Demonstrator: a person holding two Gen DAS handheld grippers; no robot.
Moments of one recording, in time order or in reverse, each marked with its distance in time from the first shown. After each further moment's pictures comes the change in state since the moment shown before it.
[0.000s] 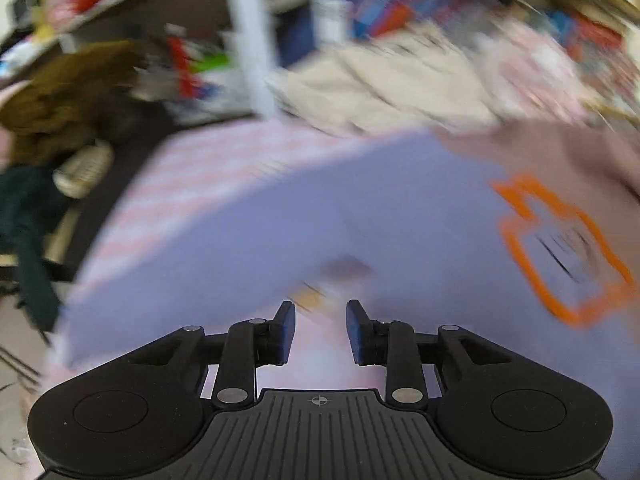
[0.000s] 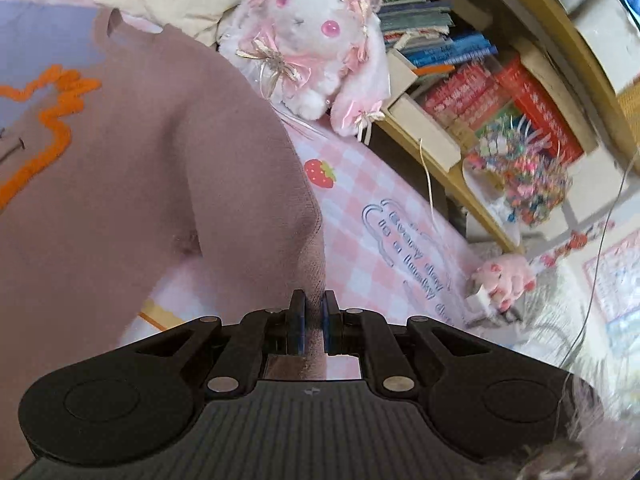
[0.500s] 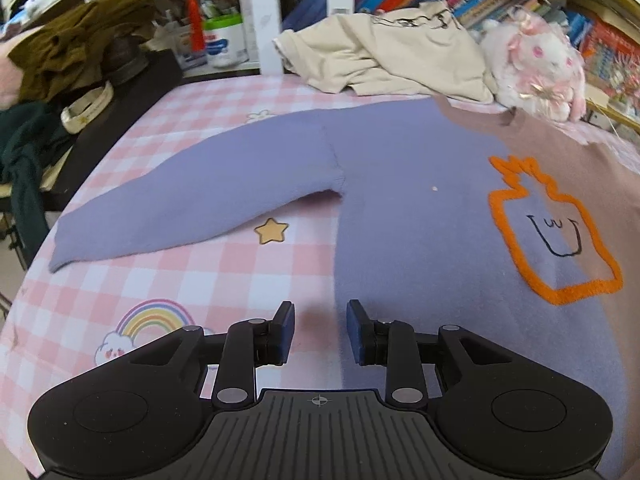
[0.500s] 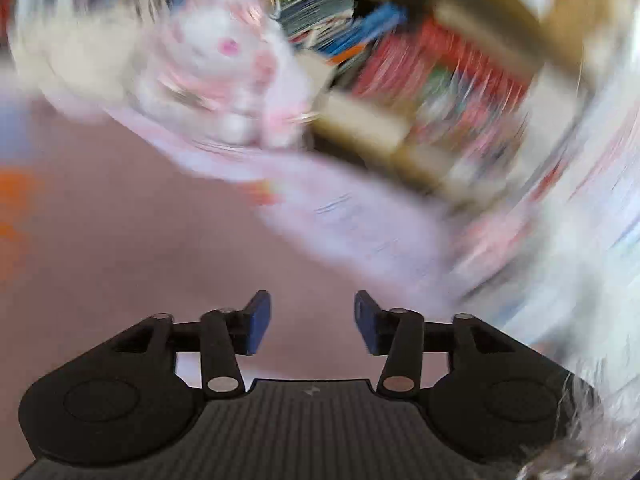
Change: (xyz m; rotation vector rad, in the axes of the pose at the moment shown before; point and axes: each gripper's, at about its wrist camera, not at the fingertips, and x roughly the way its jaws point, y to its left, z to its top) left arm -0.004 -0.013 -0.019 -0.144 0.047 0.019; right arm -0.005 -0.025 -0.036 0.494 -0.056 0.160
